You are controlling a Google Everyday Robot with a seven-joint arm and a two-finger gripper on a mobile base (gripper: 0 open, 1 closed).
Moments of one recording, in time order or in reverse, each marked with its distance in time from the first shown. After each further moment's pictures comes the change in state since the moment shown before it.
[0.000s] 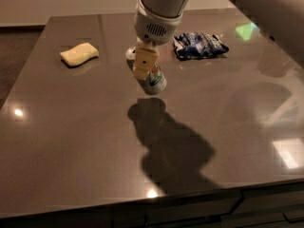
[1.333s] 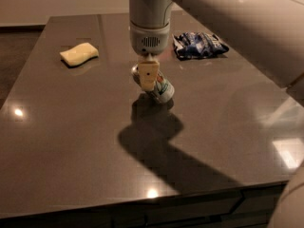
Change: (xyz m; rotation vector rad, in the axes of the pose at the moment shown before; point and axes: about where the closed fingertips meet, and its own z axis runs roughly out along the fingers) arm 0.028 0.005 0.041 -0.161 0.227 -0.130
